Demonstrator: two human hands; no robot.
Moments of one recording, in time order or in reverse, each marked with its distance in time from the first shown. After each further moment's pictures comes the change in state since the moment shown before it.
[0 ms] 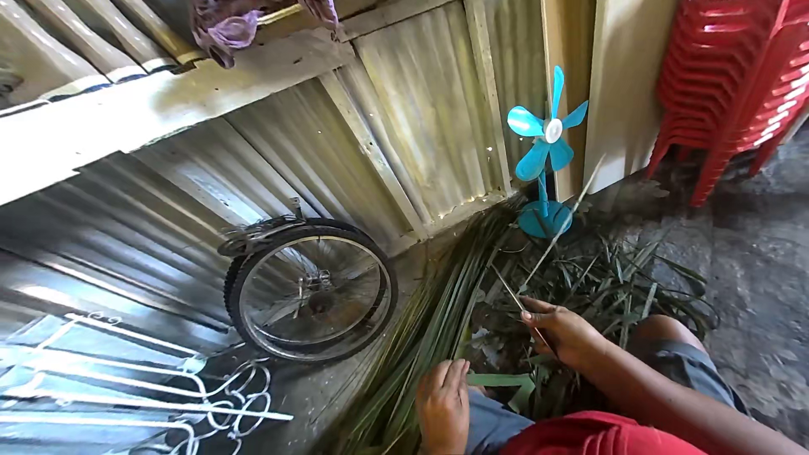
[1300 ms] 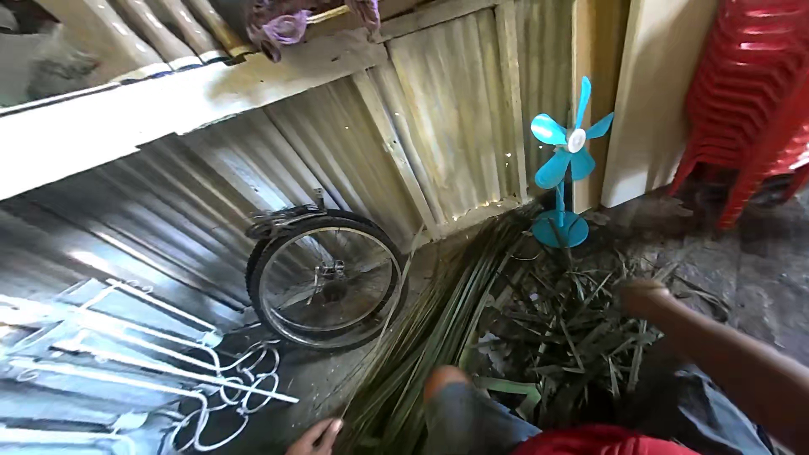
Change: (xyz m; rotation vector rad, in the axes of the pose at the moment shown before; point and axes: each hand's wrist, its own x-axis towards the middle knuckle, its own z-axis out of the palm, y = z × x) left_hand -0.079 -0.211 -0.143 -0.139 -0.433 -0.833; right_hand 0.043 -0.081 -0.135 -1.988 0.409 0.302
